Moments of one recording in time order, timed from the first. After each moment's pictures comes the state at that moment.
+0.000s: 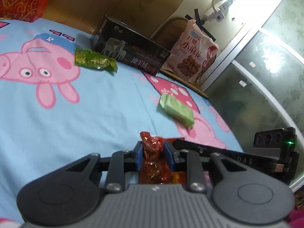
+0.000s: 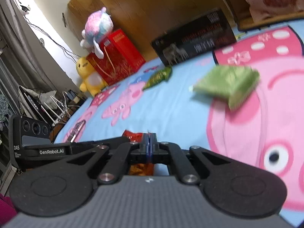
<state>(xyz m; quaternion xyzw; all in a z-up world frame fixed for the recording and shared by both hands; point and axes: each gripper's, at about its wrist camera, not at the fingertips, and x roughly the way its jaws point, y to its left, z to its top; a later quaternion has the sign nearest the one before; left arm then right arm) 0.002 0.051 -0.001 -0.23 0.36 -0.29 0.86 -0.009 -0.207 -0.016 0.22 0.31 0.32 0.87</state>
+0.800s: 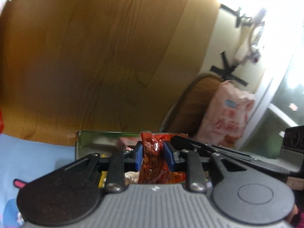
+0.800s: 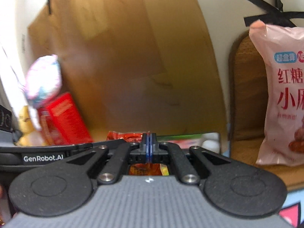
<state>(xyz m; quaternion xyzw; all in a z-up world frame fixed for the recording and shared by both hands) 0.258 -0.004 0.096 -0.14 0.29 -0.23 0.92 0.233 -0.193 0.068 0.11 0.20 0.21 0.95</state>
